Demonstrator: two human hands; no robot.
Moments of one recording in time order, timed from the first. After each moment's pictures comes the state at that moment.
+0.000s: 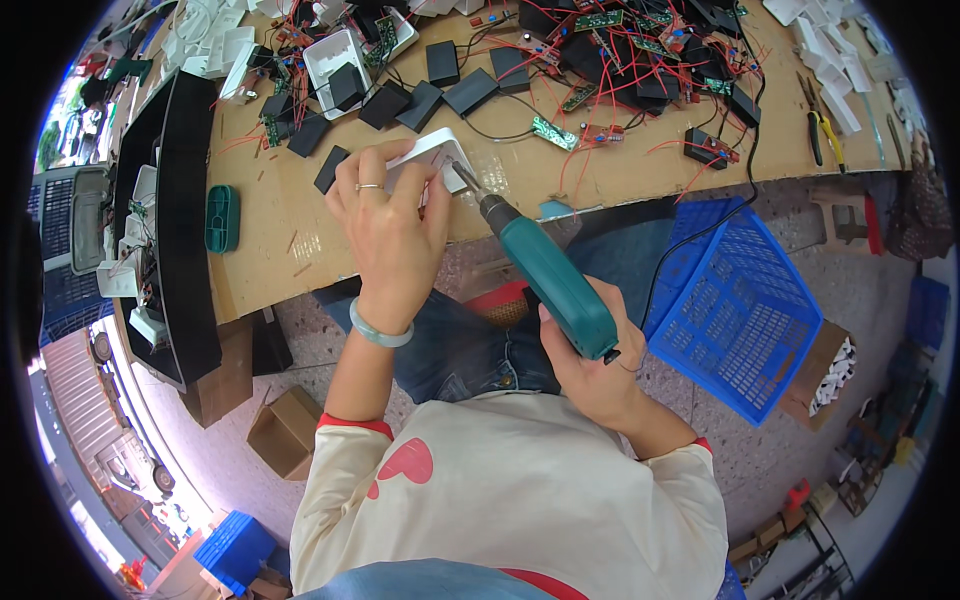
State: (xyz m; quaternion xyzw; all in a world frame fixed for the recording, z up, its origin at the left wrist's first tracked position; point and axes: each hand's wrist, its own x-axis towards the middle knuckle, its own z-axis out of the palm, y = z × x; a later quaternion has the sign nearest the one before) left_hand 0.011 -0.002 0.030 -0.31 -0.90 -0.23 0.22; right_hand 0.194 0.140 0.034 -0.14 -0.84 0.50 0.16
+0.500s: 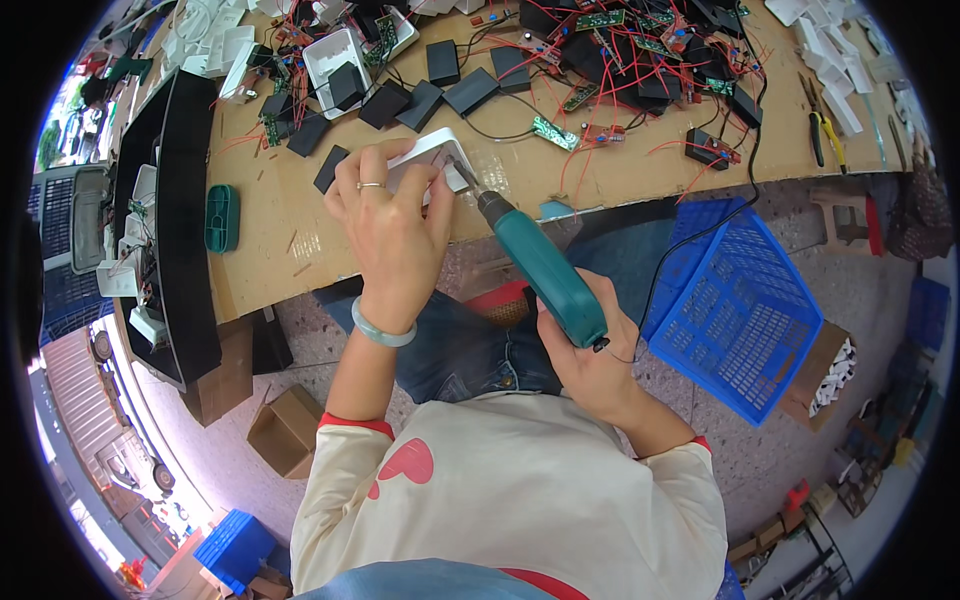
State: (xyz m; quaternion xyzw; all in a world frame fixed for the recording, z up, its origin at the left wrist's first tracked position) left_hand 0.011 0.000 0.029 -0.30 -0.90 -0.22 0.22; right_hand 0.189 0.140 0.028 -0.13 -0.84 0.51 0.14
